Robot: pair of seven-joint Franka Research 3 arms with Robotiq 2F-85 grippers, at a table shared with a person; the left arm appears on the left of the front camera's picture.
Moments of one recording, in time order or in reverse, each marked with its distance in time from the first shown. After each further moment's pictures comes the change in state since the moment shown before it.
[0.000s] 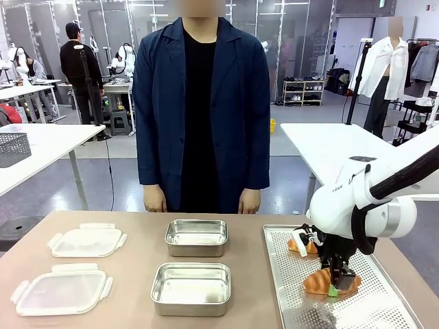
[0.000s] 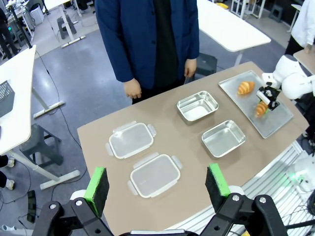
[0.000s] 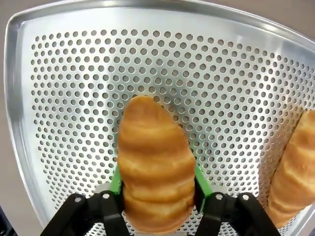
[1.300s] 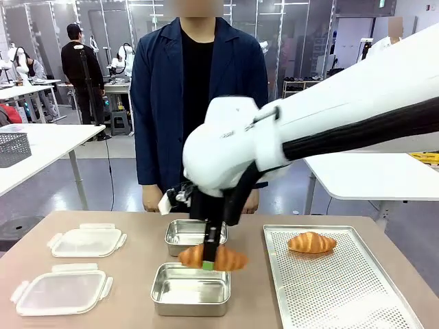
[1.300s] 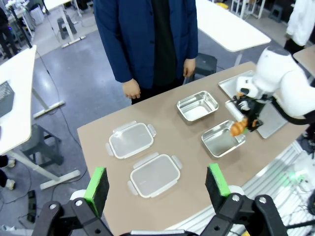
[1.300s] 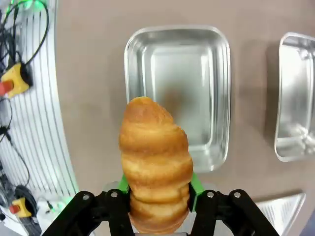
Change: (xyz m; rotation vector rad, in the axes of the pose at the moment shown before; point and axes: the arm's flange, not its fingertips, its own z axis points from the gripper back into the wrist) left arm 0.000 0.000 0.000 0.000 0.000 -0.001; right arm 0.317 0.046 0.093 0.082 -0.047 -0.143
